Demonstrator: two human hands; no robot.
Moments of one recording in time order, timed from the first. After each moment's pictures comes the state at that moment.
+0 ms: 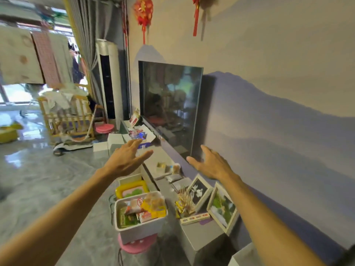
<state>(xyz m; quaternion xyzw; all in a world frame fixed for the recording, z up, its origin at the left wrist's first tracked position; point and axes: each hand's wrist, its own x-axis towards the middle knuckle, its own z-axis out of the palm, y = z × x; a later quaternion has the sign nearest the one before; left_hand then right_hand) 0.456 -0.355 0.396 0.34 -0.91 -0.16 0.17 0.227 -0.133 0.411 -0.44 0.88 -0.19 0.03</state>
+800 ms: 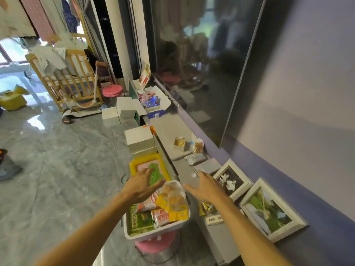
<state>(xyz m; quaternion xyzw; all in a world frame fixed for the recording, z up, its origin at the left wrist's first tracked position) 0.301 -0.594 0.137 0.40 -0.89 -0.22 -0.03 0.092 -0.422 0.150 -0.41 0.87 -0.12 0.26</state>
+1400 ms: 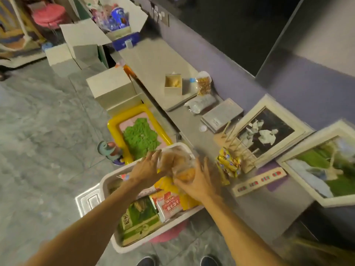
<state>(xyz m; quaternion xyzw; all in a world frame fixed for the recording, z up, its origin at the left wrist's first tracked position) 0.209 -0.746 -0.244 0.30 -0.91 -0.23 -0.16 0.095 -0.553 -0.219 -0.28 0.92 -0.11 0.26</state>
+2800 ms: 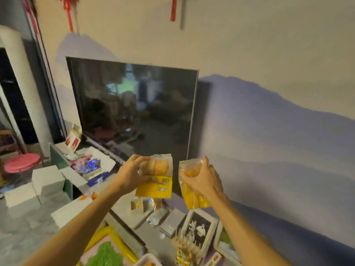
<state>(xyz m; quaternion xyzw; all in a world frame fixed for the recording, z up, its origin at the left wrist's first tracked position) 0.167 -0.745 0.346 0.09 -0.93 -0.31 0.18 0.060 -0.482 0.354 -0.17 0.93 -0.31 -0.06</state>
